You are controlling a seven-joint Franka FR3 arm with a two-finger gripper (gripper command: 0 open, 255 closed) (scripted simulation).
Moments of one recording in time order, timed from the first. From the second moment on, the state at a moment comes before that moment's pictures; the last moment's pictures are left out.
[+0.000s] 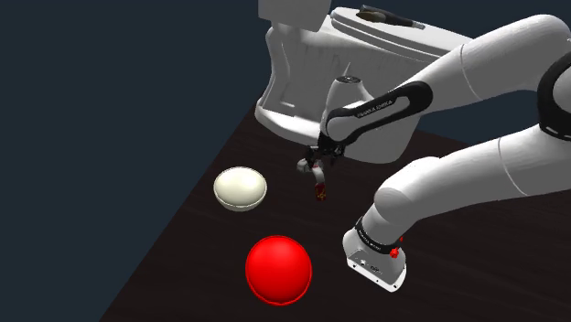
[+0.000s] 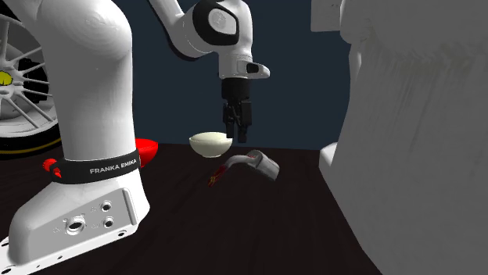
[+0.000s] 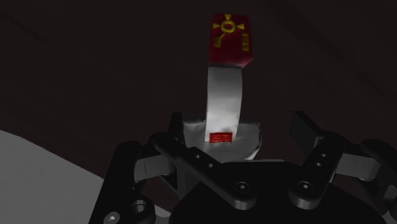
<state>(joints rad) -0.19 -0.52 -0.12 -2.99 -0.16 2.43 0.32</state>
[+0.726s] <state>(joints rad) -0.22 -0.30 -0.12 -3.02 -0.20 2.70 0.36</state>
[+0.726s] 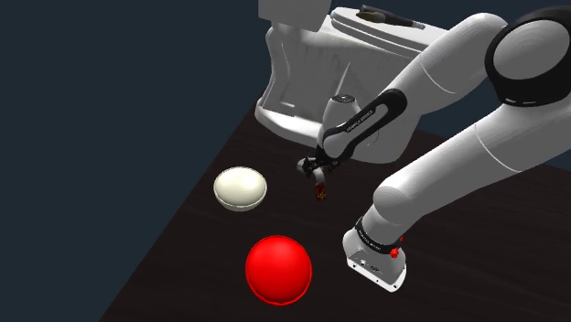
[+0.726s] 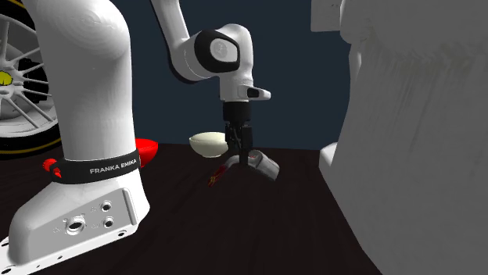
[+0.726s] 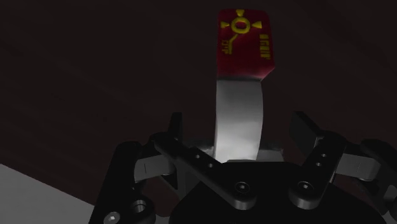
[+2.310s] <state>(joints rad) -0.21 -0.47 -0.12 -3.01 -0.18 2.52 0.34</state>
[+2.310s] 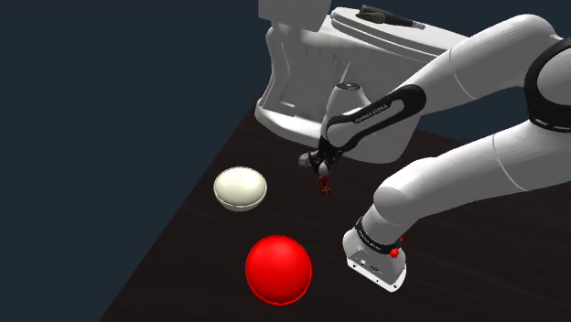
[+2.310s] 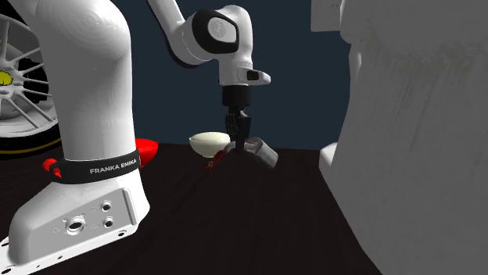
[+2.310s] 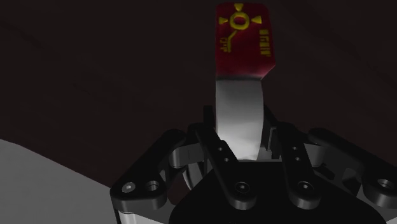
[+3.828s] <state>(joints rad) -0.20 -0.77 -0.10 -2.85 -0.14 2.05 0.31</state>
